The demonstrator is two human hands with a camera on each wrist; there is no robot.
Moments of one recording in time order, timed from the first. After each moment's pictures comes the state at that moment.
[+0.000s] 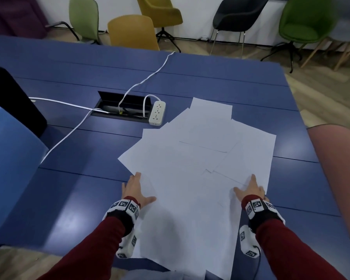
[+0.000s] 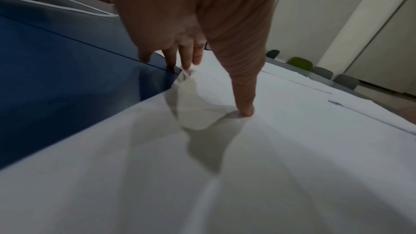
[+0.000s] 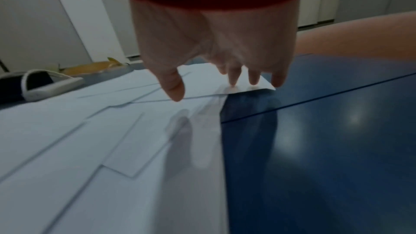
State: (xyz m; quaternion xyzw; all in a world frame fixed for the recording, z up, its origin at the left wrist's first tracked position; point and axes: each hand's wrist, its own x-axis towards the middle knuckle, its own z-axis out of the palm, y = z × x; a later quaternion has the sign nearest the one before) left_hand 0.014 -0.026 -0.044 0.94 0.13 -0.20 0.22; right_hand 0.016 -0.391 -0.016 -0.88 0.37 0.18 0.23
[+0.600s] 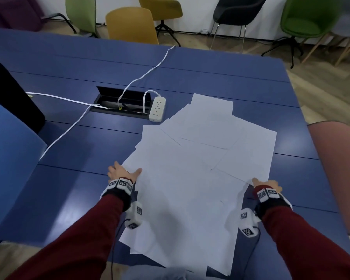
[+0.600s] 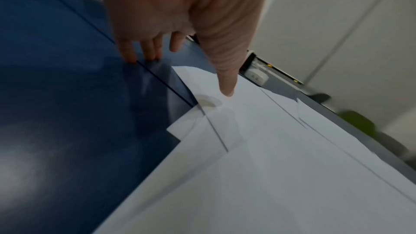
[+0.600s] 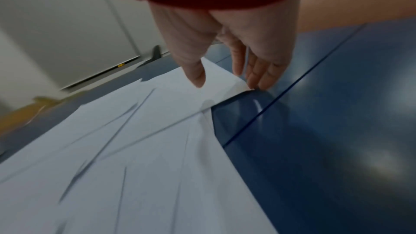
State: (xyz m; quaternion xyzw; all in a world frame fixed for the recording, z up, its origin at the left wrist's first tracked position) left_hand 0.055 -0.002 -0.019 0.89 0.34 -0.11 0.29; right_hand 0.029 -0.419 0.000 -0.81 0.51 0.10 0.29
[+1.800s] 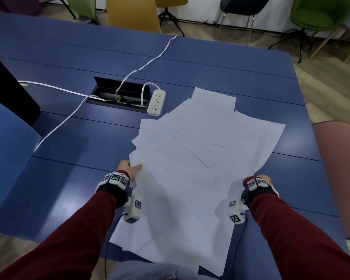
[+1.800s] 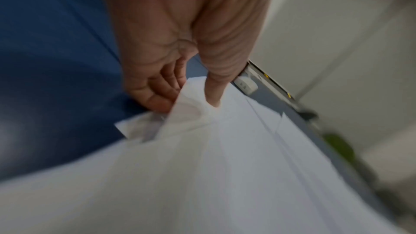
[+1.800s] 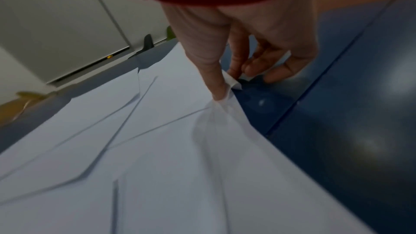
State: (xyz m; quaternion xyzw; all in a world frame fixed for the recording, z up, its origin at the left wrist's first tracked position) left_hand 0.073 -0.019 -0.017 0.82 0.34 -0.23 0.39; right_hand 0.057 -0.432 -0.026 -0.75 0.49 0.19 0.41
